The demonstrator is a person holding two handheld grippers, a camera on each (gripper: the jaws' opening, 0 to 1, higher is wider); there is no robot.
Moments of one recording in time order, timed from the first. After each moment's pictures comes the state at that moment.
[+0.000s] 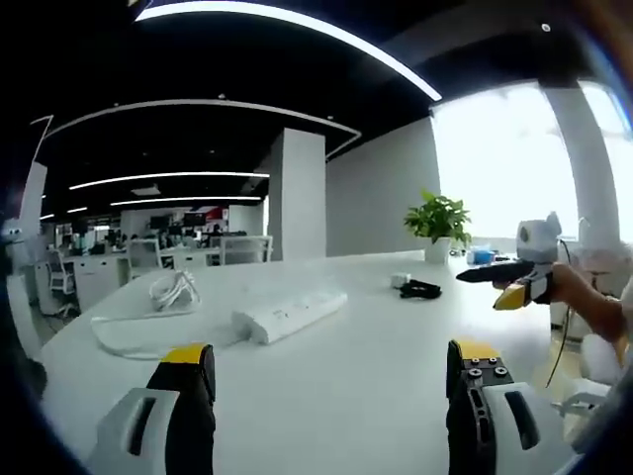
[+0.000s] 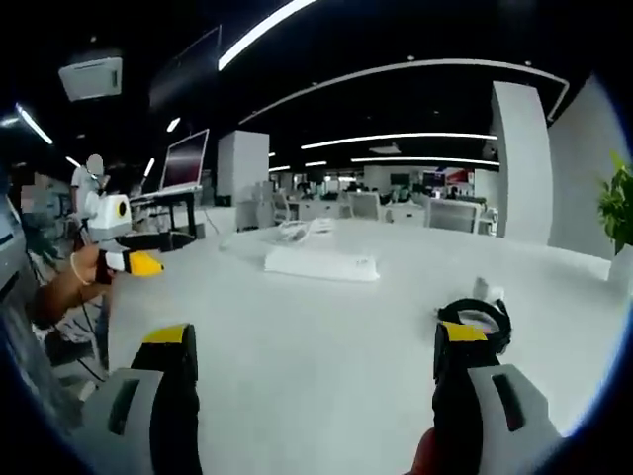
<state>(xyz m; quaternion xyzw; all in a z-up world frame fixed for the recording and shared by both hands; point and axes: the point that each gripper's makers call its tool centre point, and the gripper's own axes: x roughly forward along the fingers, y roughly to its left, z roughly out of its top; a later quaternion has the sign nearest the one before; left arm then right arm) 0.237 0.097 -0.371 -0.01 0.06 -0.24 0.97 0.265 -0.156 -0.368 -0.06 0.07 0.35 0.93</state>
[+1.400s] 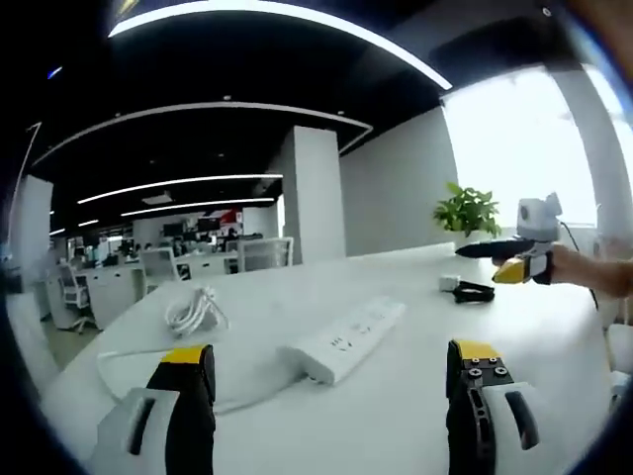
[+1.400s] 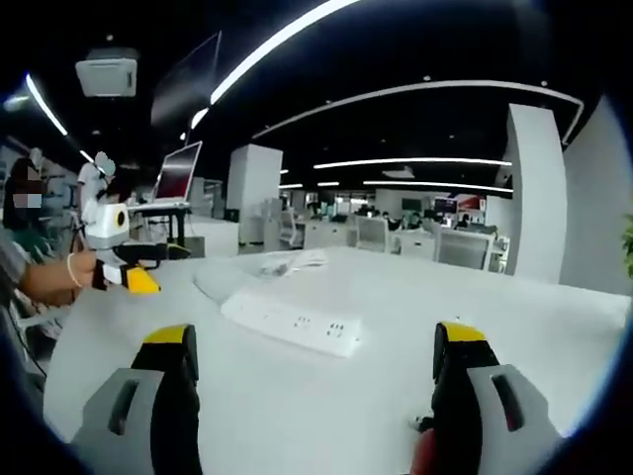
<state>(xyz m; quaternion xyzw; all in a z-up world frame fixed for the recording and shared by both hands) 0.330 0.131 -0.361 0.02 0.06 -0.20 0.98 0.376 -0.118 -0.335 -0.08 0.02 0.37 0.92</state>
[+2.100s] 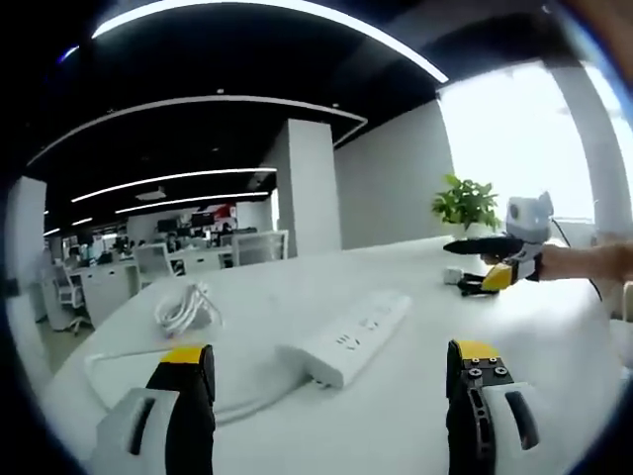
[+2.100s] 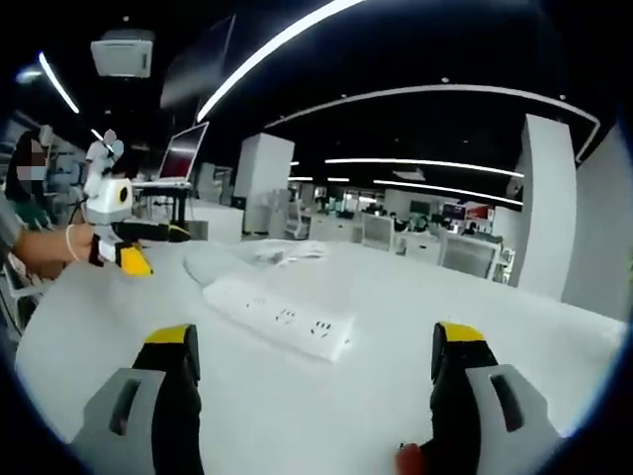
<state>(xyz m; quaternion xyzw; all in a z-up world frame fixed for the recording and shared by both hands) 0.351 0.130 -0.373 0.02 0.07 -0.21 0.98 0.410 -0.112 -0.350 -0.11 0.01 0.39 0.91</state>
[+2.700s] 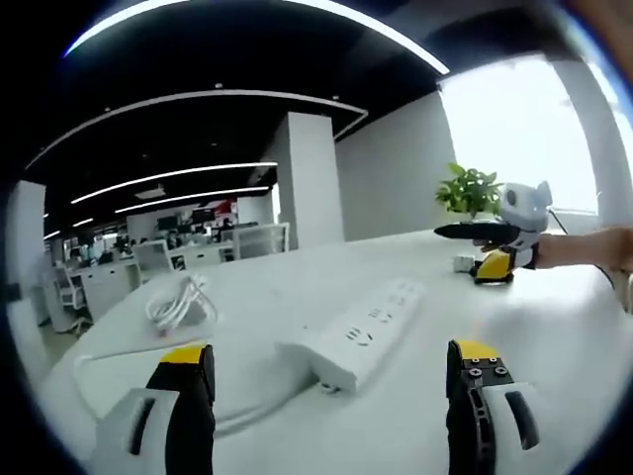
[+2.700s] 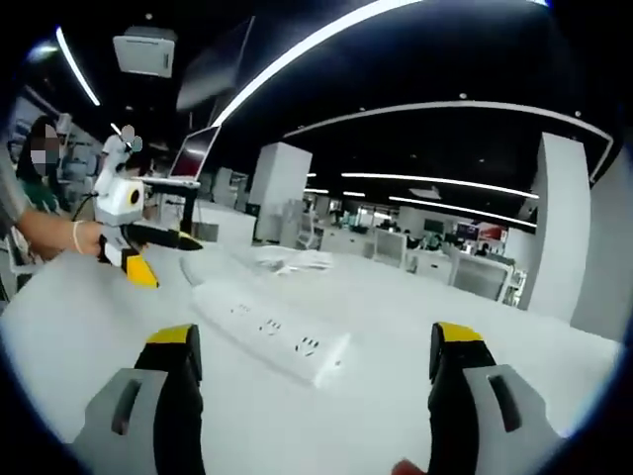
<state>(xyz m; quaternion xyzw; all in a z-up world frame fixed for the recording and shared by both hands) 0.383 0.120 -0.395 0.04 0.09 -0.20 0.97 0.442 -0.100 -0.351 -0.13 -0.02 0.42 0.90</state>
